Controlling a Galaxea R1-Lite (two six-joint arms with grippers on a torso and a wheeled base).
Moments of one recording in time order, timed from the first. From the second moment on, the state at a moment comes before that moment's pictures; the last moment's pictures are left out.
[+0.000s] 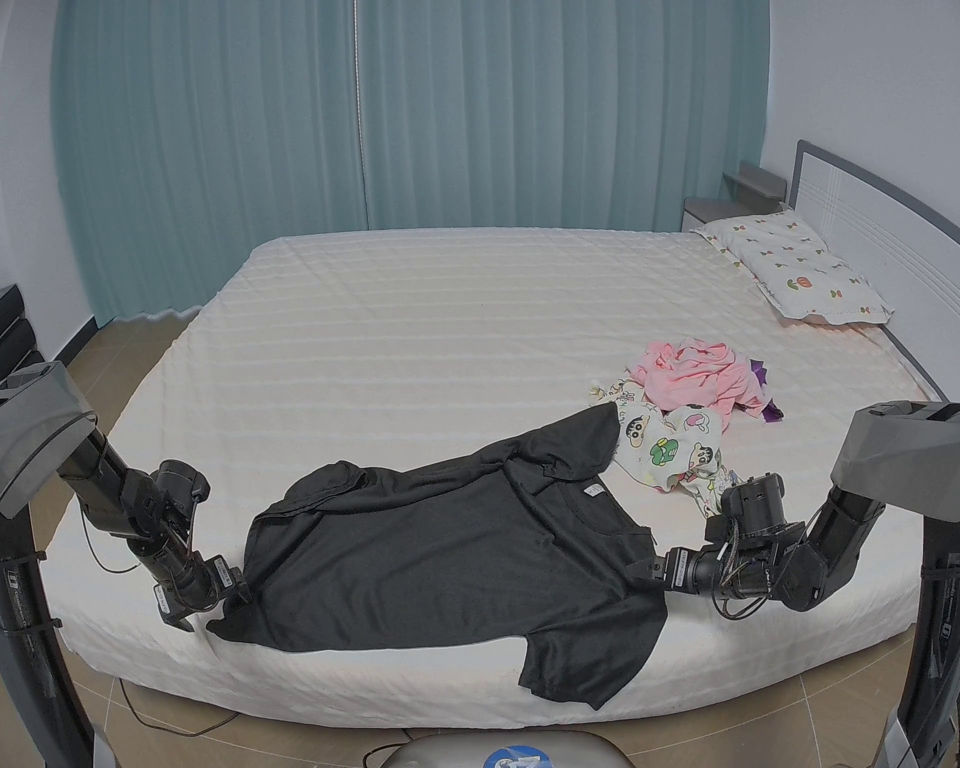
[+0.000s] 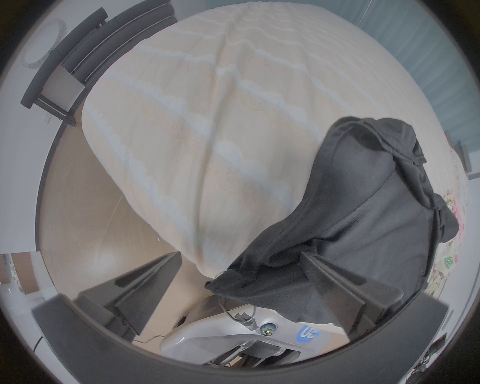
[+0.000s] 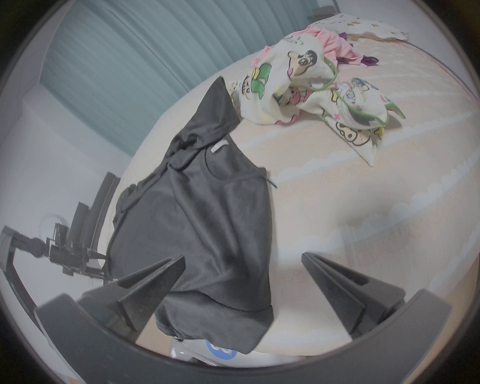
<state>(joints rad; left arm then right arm) 0.10 2.19 -0.95 0.12 0.01 -0.58 0.26 2.26 -0.68 -0.82 0.20 0.51</state>
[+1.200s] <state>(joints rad) 0.19 2.11 -1.05 0.12 -0.24 -0.67 0.23 2.19 -0.64 -0.84 0.21 0.61</state>
